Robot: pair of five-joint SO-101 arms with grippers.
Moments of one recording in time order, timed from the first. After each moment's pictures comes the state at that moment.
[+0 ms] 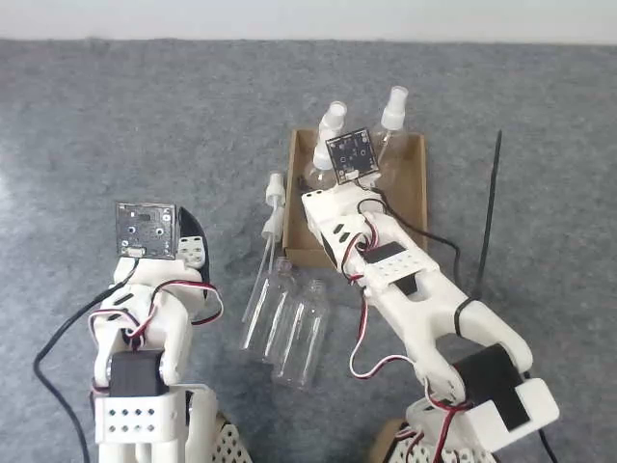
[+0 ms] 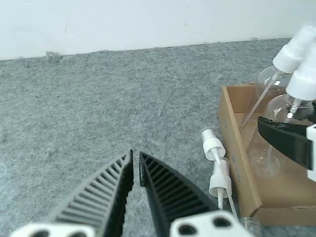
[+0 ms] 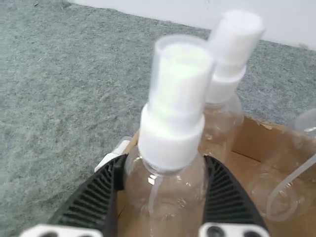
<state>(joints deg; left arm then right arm) -7.4 -82.6 75.6 47.8 0.3 -27.7 -3.5 48.8 -8.2 -3.2</state>
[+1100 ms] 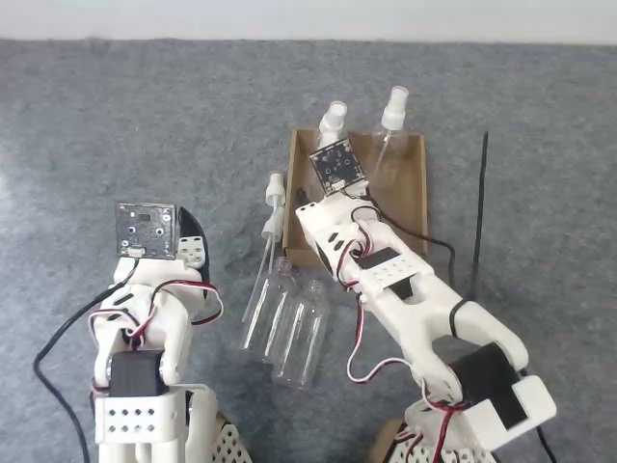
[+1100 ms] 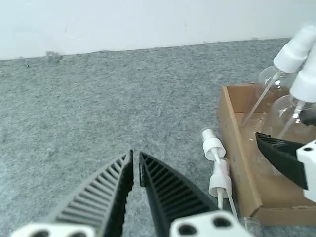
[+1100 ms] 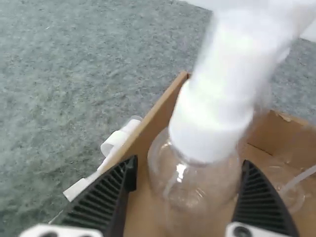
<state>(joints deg) -7.3 -82.6 75.6 47.8 0.3 -29.7 -3.4 50.2 -7.4 1.2</state>
